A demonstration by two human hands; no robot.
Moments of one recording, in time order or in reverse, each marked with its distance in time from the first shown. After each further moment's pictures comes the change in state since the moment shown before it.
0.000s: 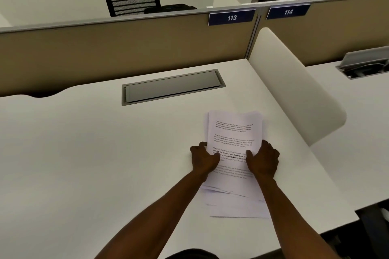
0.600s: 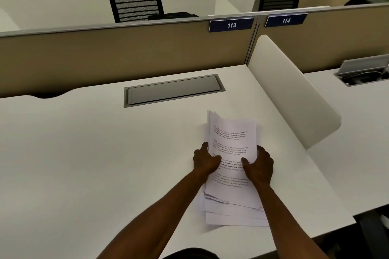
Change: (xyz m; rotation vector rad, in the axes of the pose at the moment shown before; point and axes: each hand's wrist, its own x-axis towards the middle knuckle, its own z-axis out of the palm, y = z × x) left_hand -0.017 0.011 -0.002 -0.059 -0.098 -0.002; right_hand -0.019 0.008 -0.001 0.208 -0.047 -0.027
